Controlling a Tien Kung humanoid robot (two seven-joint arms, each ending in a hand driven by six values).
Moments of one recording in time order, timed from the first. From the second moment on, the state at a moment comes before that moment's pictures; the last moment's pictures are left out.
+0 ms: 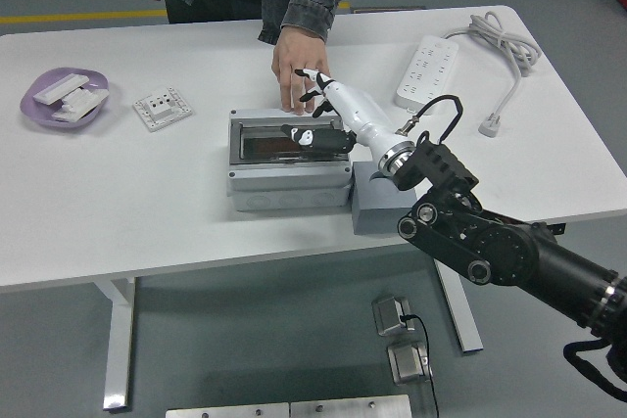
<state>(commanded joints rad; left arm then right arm) 0.03 0.08 -1.53 -0.18 0.97 0.07 0.12 0.71 -0.18 0.62 1.09 -1.61 -0.36 -0.05</state>
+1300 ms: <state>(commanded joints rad) 0.02 0.12 -1.52 -0.18 0.94 0.07 0.12 0.06 -0.26 1.69 1.51 -1.35 -0.42 0.28</state>
